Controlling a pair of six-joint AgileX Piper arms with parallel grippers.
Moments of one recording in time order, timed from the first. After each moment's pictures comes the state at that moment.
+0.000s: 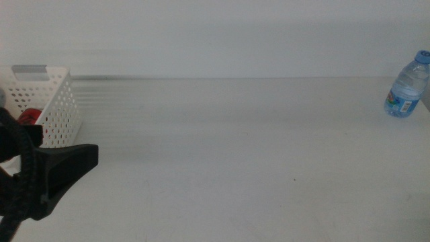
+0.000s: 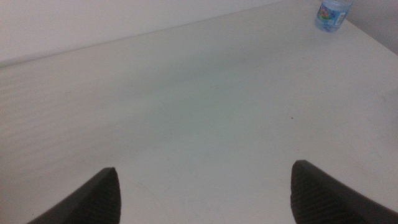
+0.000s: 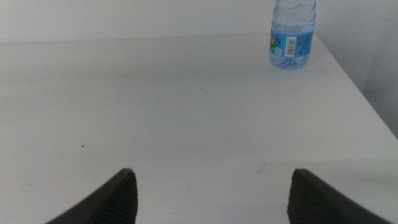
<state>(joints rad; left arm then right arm) -0.44 0.62 -0.76 -0.17 0.66 0.07 0.05 -0.01 0.03 -0.04 0.31 0.12</state>
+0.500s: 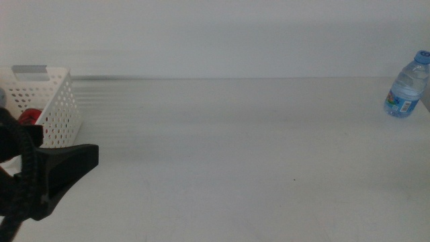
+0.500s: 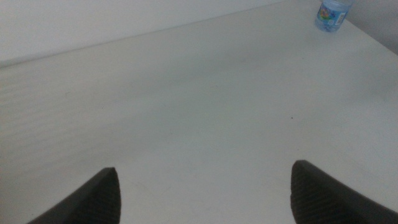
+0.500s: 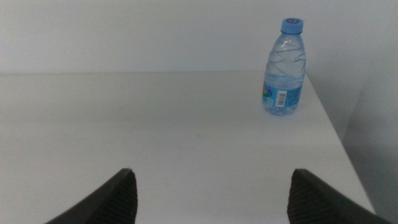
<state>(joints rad) -0.44 0.62 -0.76 -0.17 0.66 0.07 0.05 0.32 -0.34 -0.07 0.39 0.12</state>
